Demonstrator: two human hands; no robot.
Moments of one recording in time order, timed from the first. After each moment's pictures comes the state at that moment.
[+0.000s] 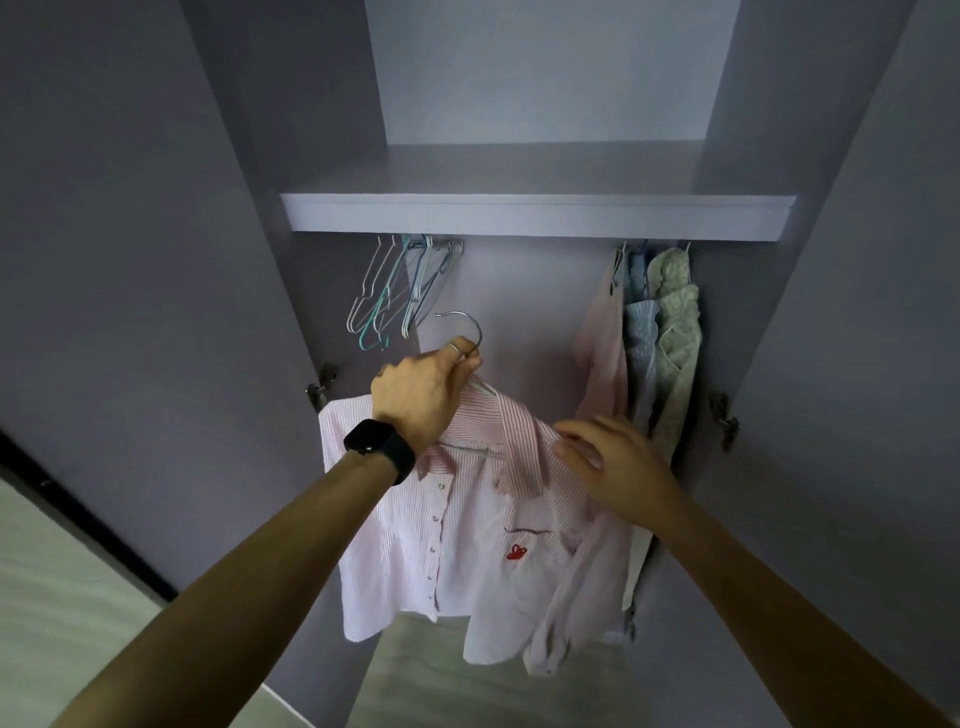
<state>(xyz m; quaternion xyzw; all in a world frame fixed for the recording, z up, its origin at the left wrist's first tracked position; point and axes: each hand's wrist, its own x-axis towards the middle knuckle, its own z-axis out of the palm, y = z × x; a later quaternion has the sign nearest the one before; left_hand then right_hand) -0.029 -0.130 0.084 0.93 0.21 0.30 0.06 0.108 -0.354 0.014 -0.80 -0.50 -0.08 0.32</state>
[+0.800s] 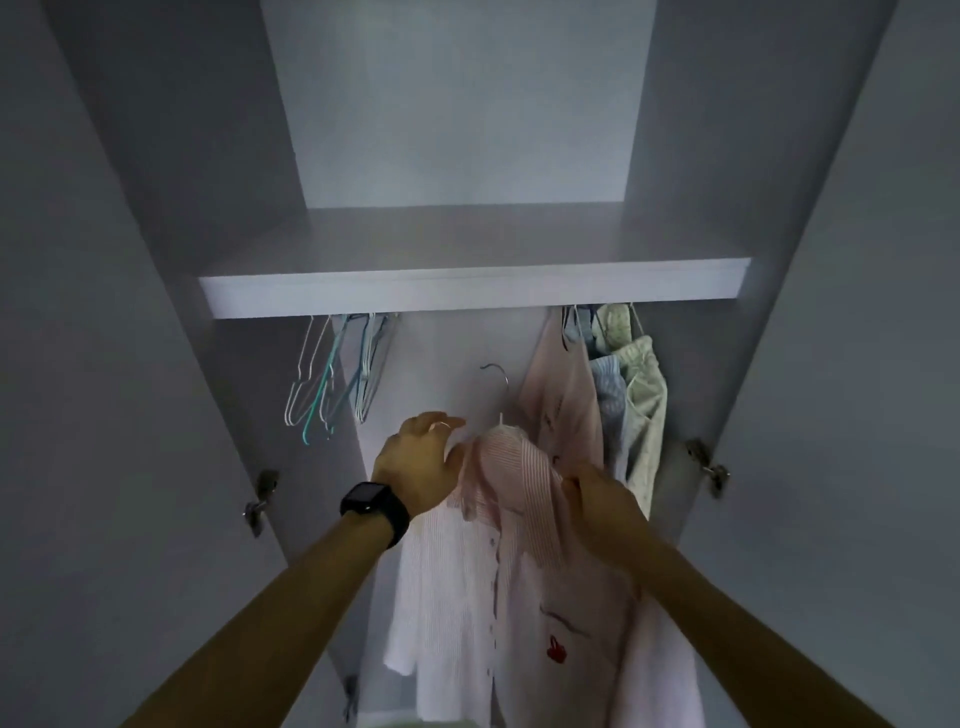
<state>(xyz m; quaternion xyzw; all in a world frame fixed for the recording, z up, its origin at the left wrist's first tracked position) 0.050 -0.022 0.050 0.97 0.11 0.16 0.14 0.122 -0.264 0.020 -0.92 -0.28 0.00 0.25</state>
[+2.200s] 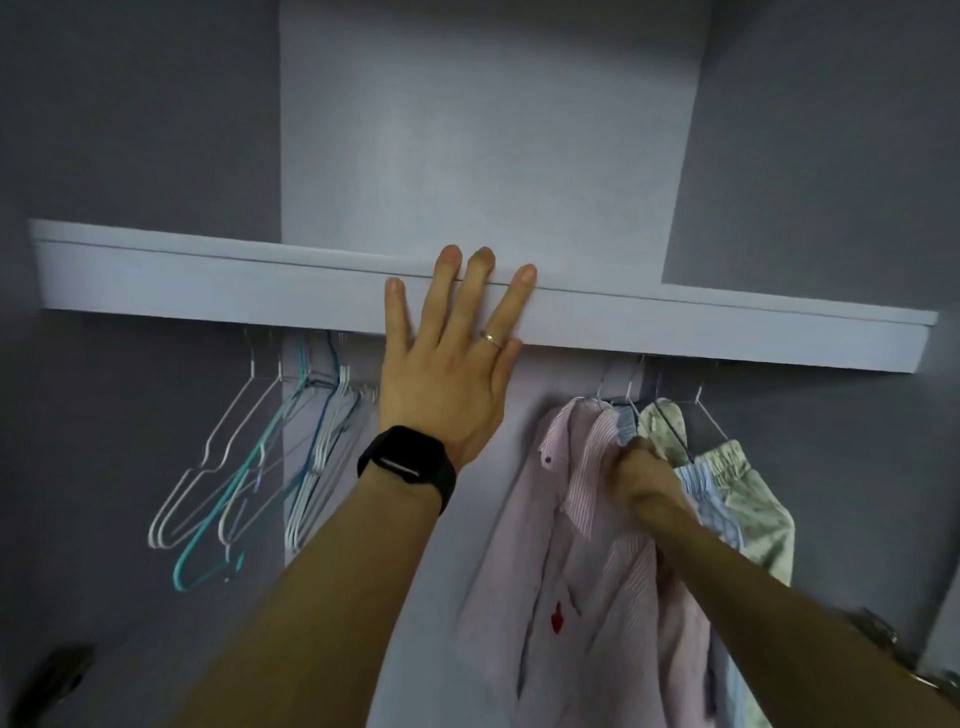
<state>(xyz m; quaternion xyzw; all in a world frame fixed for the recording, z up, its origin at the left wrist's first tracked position) 0.225 0.059 0.074 0.81 0.07 0.57 -0.12 0.394 -0.125 -0.005 -0.95 -0.05 -0.12 0.30</state>
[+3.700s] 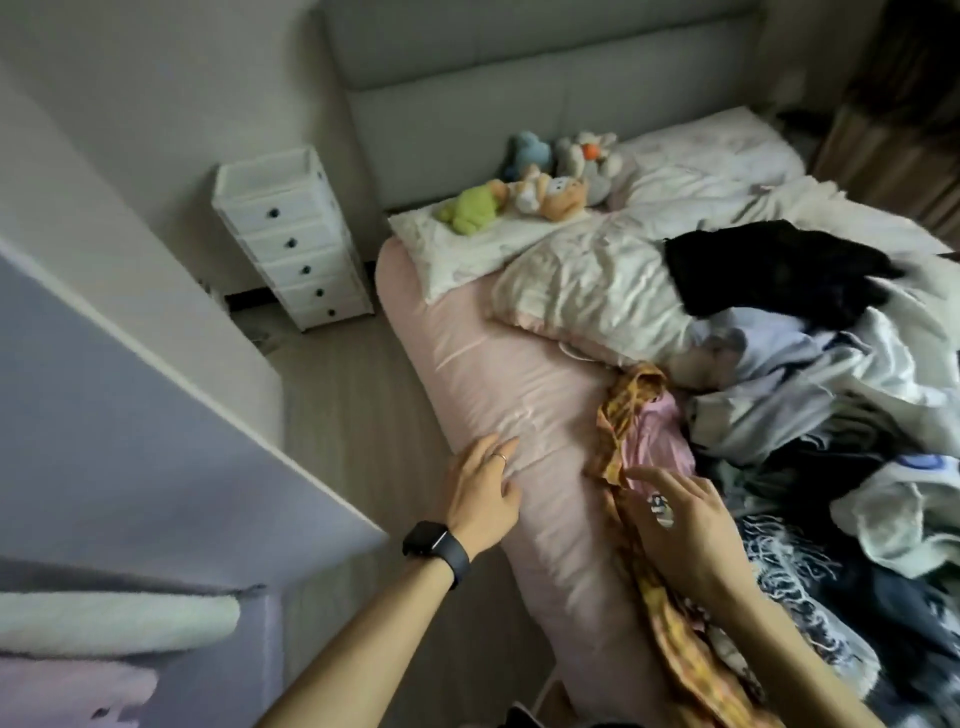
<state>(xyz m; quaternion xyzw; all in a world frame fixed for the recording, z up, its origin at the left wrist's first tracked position) -0.216 -0.493 -0.123 0.71 -0.64 -0.25 0.16 -0.458 -0.500 -0.110 -0.73 0.61 -0.22 0.20</state>
